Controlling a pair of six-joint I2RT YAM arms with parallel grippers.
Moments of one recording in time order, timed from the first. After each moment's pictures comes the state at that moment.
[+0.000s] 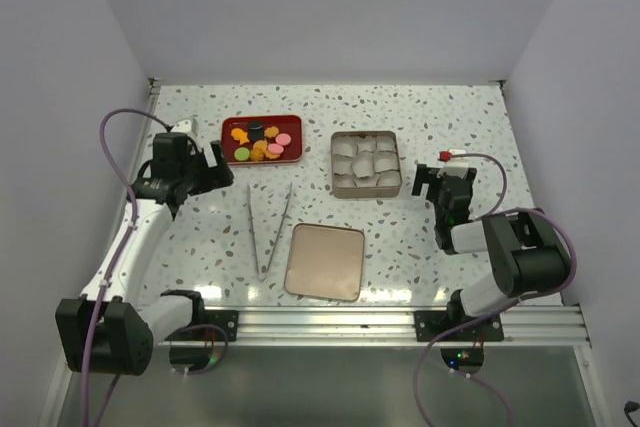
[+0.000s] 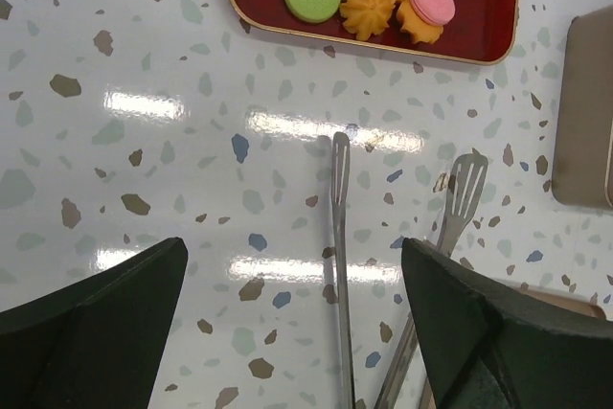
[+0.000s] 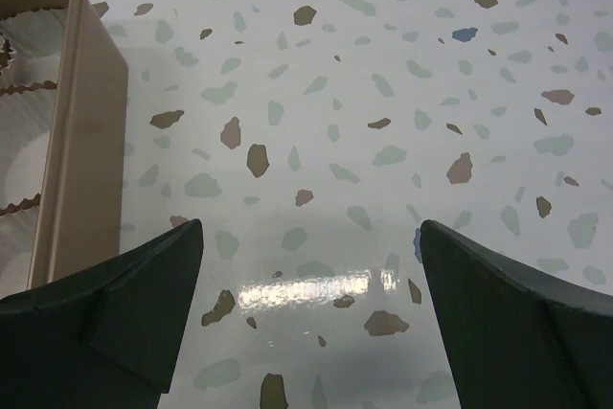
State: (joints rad) left arm -0.05 1.13 0.89 -0.52 0.05 -0.31; right arm 0.13 1.54 0.32 0.94 0.27 0.04
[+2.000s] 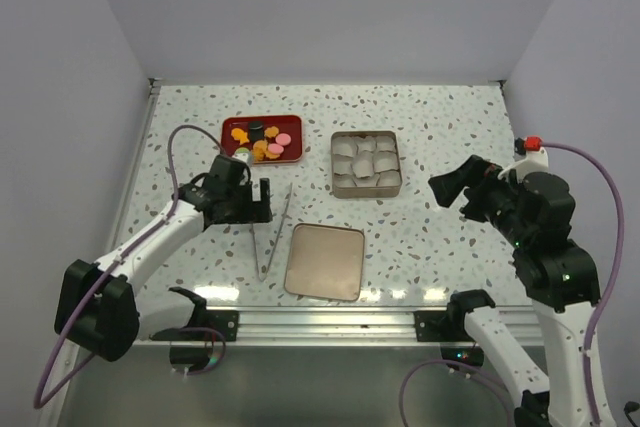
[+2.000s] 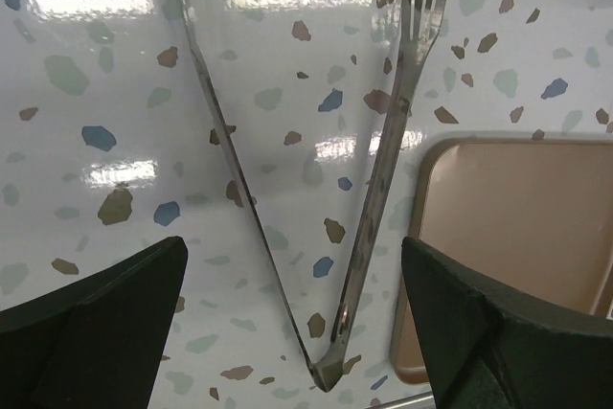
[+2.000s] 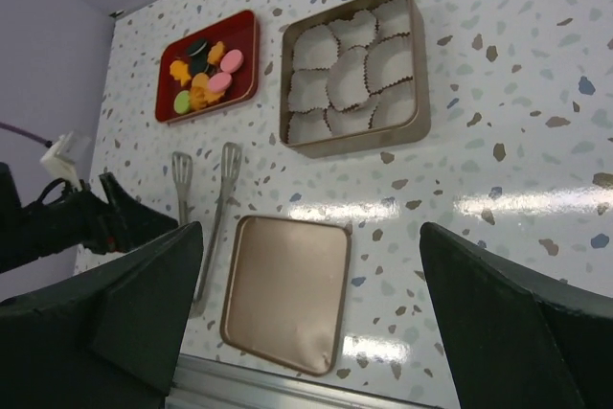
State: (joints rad) left arm -0.38 1.20 0.79 -0.58 0.01 -0.43; right arm 0.16 0.65 1.14 -0.88 -0.08 0.55
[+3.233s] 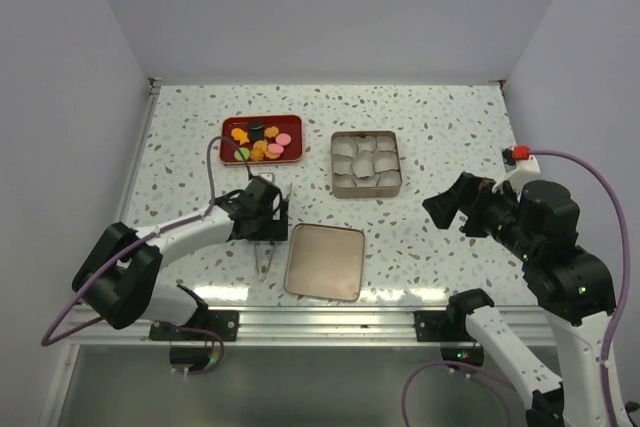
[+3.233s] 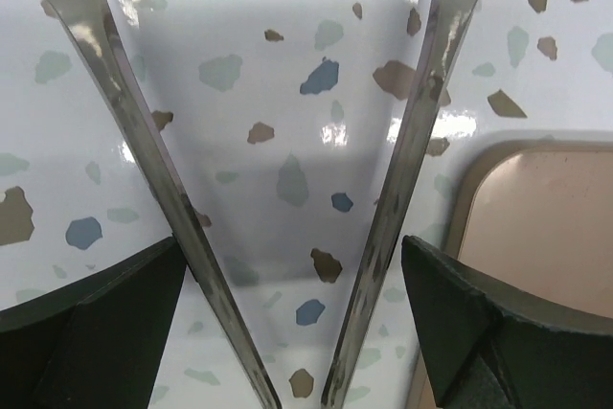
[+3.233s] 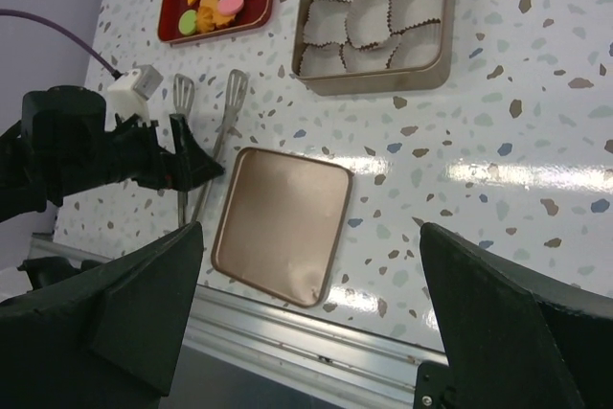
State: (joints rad) left arm -0.61 1.38 0.67 -0.41 -0.17 -0.56; right arm 0.27 0.63 1.23 -1.06 -0.12 0.48
